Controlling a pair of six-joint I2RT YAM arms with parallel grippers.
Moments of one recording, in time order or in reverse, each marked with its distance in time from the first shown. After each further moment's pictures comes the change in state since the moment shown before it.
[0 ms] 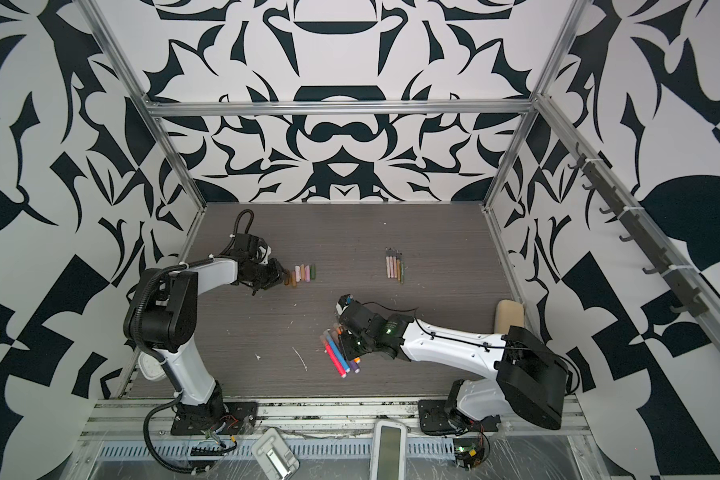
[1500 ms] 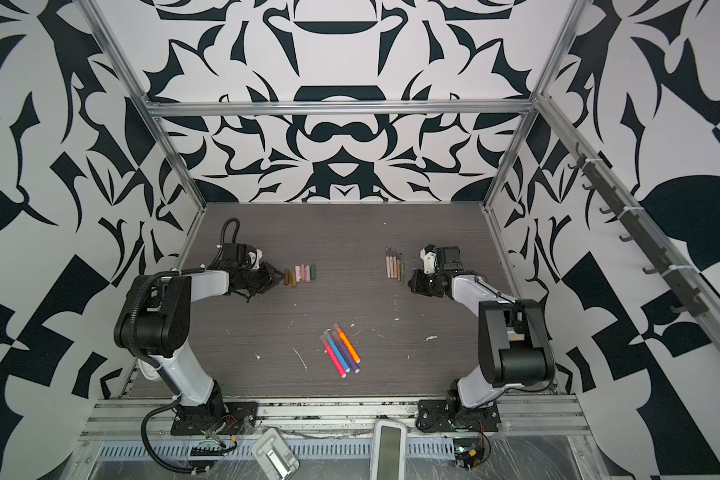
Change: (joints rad) left arm 0.069 -0.046 -0.153 0.214 0.100 -0.084; right arm -1.015 0.252 0.063 0.153 -0.399 -0.382
